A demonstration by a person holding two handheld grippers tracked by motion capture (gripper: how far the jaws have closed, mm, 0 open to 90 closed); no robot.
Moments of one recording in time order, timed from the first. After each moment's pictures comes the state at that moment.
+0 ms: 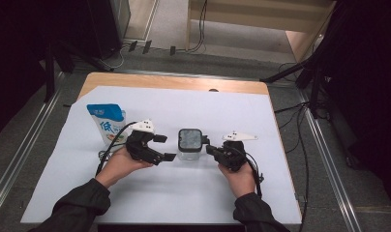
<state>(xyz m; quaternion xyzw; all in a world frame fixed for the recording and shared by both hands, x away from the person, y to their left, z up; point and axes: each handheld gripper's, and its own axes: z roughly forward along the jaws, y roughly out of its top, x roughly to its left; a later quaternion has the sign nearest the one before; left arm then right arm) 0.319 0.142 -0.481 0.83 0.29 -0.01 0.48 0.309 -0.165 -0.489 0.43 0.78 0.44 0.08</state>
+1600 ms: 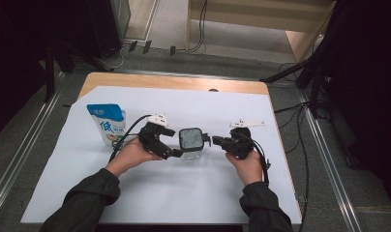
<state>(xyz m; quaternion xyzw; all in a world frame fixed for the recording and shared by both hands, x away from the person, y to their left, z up) 0.352 0.114 -0.489 0.86 0.25 -0.01 0.45 0.344 -0.184 -0.477 0.43 0.79 0.44 0.05</state>
